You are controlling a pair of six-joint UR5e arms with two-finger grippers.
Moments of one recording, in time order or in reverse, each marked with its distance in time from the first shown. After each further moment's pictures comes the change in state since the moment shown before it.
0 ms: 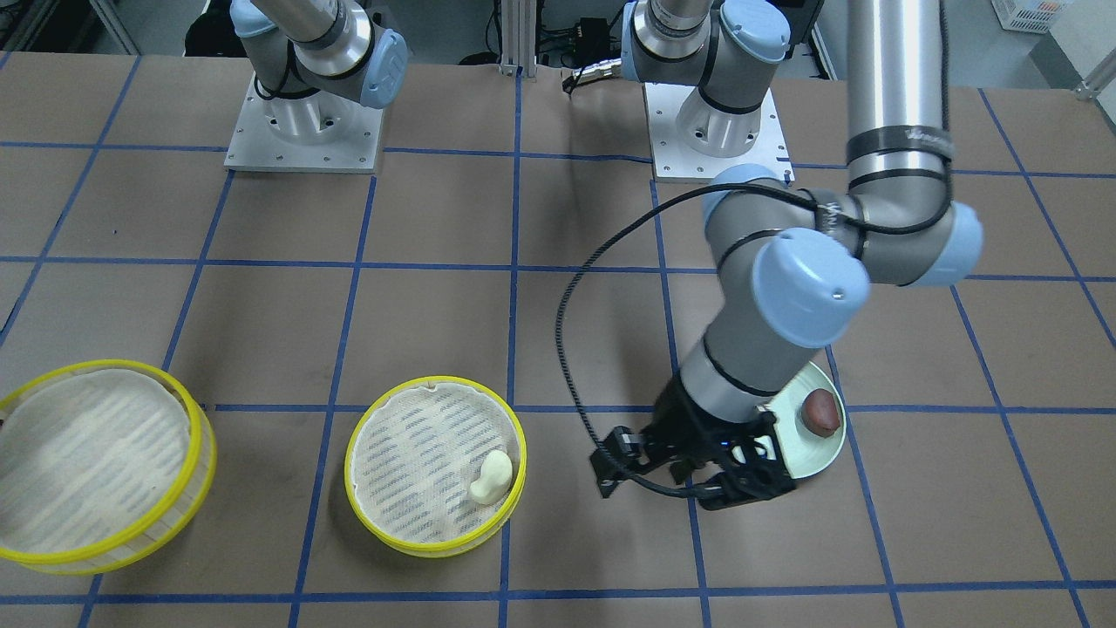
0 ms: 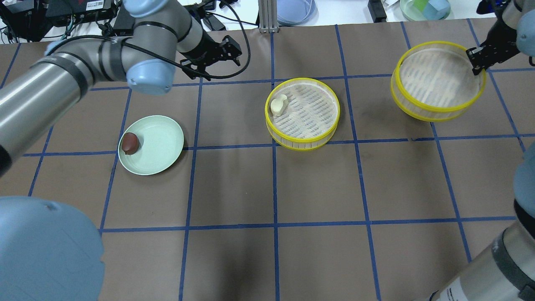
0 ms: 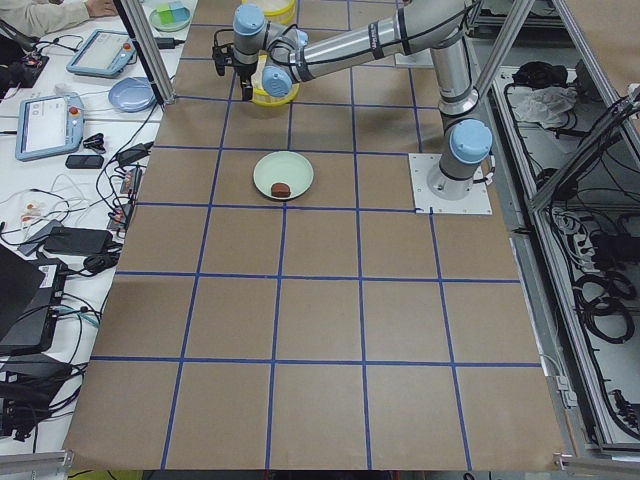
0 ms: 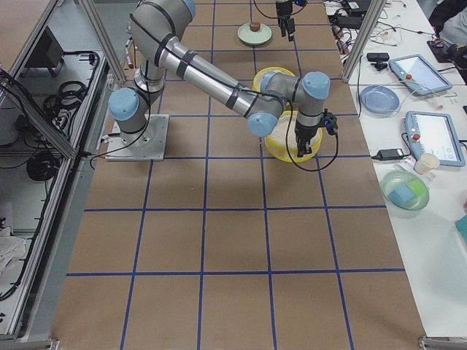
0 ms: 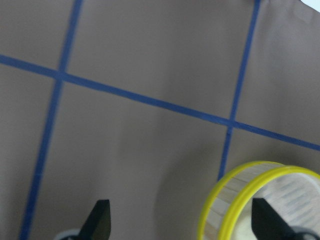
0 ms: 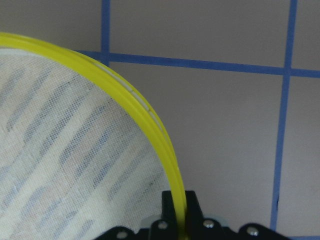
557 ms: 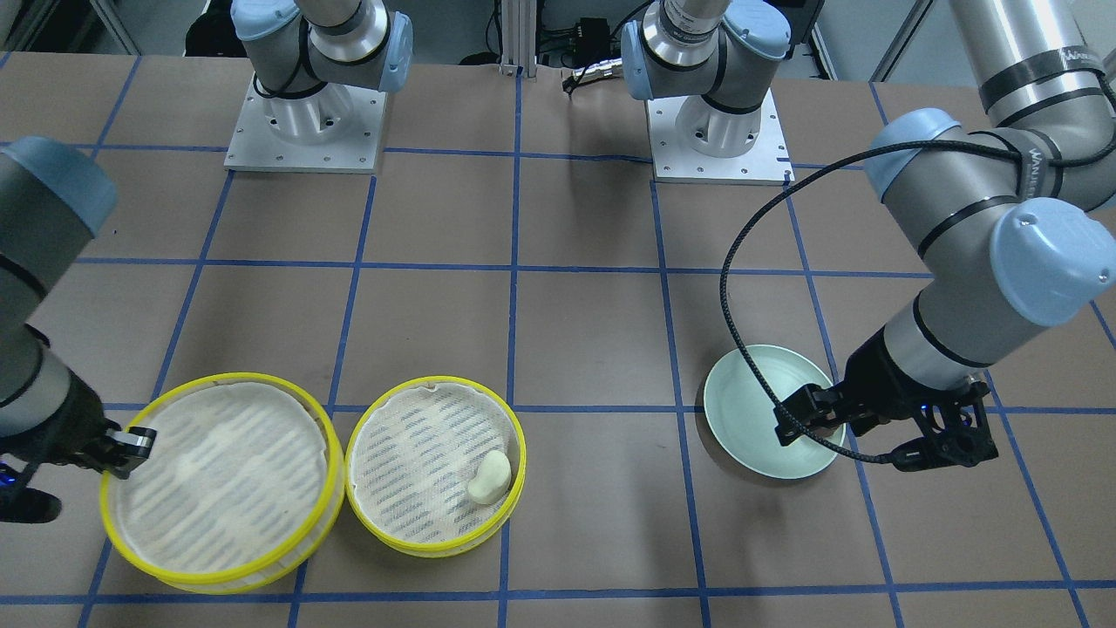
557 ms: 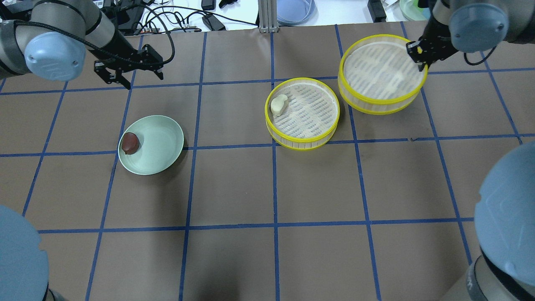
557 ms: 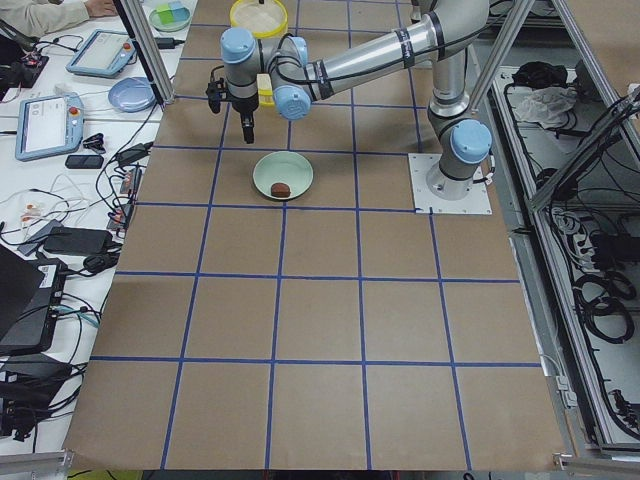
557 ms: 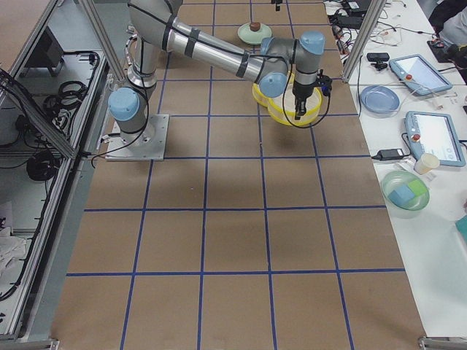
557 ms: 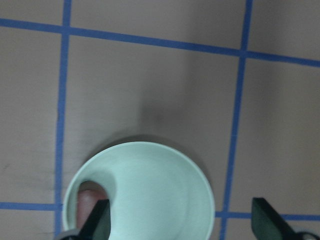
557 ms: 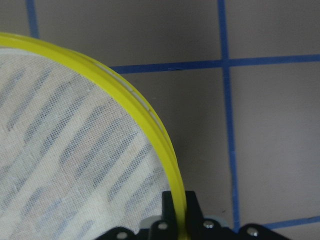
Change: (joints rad) left arm 0.238 0.096 -0.034 -0.274 0.179 0.445; right arm 0.256 -0.023 0.006 0.067 -0.007 0.415
